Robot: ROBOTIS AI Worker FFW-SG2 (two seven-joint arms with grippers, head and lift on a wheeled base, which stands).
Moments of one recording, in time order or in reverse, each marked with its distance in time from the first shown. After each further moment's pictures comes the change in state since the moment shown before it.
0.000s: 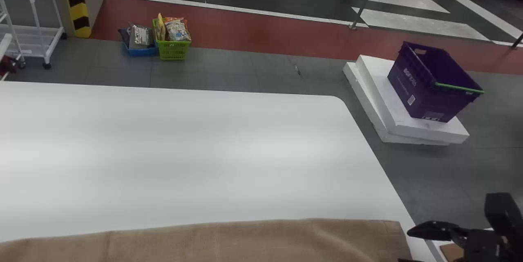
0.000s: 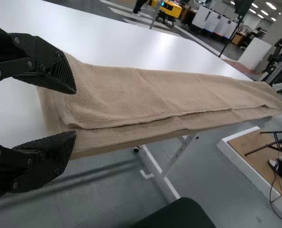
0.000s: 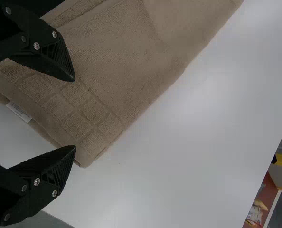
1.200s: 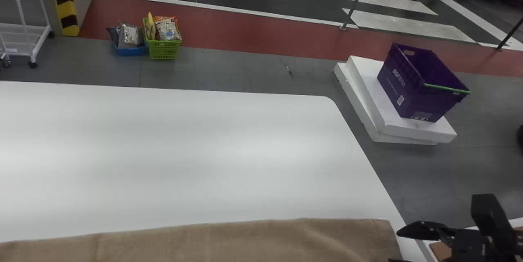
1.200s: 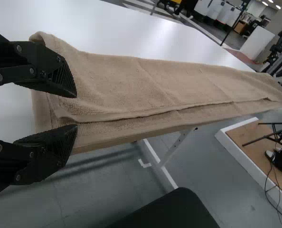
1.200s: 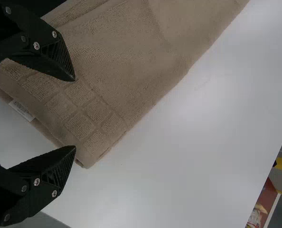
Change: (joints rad) left arm -0.018 -0.007 -0.021 -0.017 -0.039 0.053 -0.026; right arm -0.007 -0.003 0.002 0.039 0.000 -0.039 0.000
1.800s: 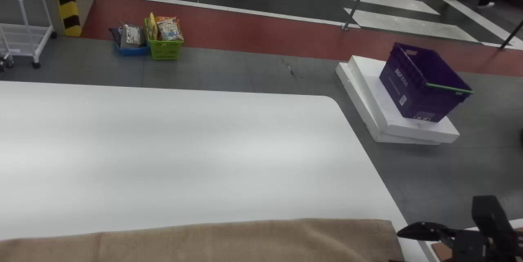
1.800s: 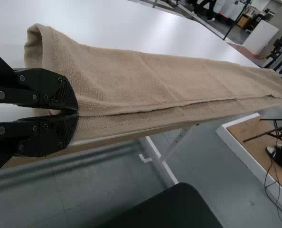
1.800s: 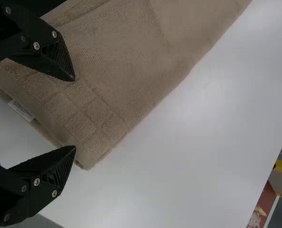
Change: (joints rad) left arm -0.008 0.000 -0.005 -0.011 -0.023 0.028 -0.013; right arm -0.003 0.000 0.004 0.013 -0.002 -0.020 0.000
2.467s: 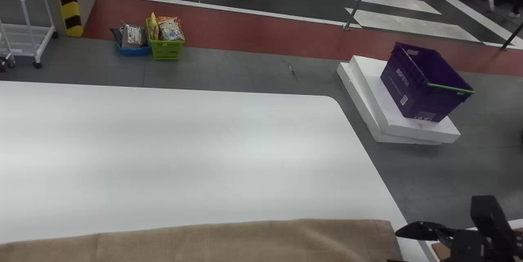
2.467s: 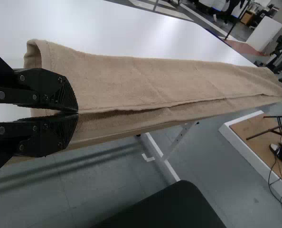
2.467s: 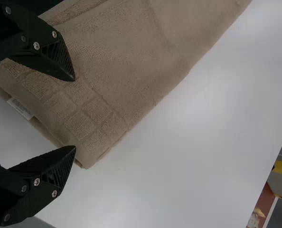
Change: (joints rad) left arm 0.106 -0.030 0.035 -0.159 0.090 0.037 -0.060; right arm -0.002 0.001 0.007 0.000 -0.007 -0.002 0.000
